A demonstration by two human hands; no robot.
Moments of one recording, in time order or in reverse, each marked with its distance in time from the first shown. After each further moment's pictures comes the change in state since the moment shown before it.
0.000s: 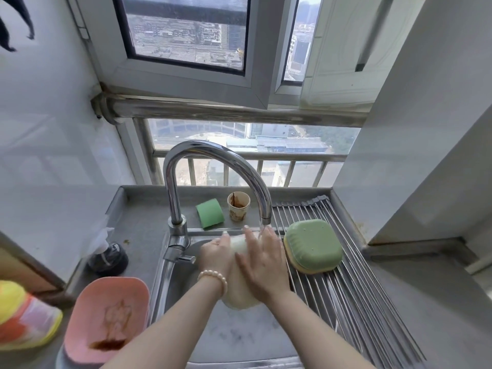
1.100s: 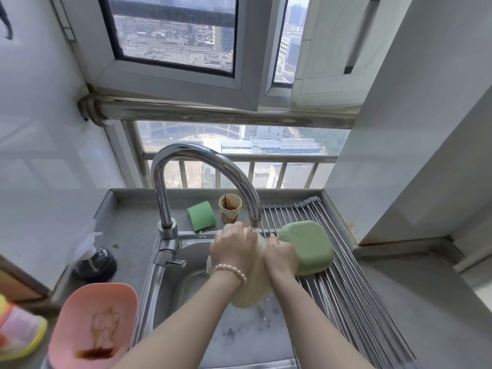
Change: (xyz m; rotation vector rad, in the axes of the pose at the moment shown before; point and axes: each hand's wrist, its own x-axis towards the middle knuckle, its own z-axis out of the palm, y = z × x) left_hand -0.018 0.020 0.034 0.810 -0.066 0.660; right_hand 0.033 0.010 -0.040 0.433 -0.076 0.904
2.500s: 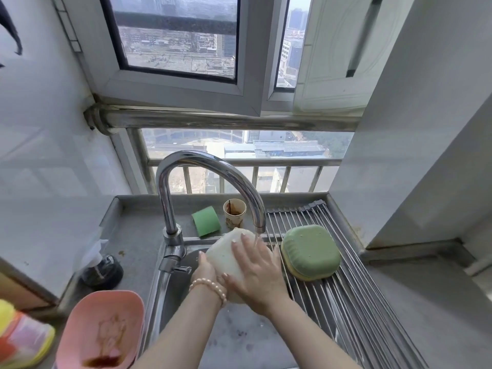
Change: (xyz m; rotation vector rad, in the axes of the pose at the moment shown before) left_hand -0.007 -0.046 -0.001 -1.394 -0.002 -1.251; right_hand -0.023 0.022 0.024 -0.733 -0.197 -0.896
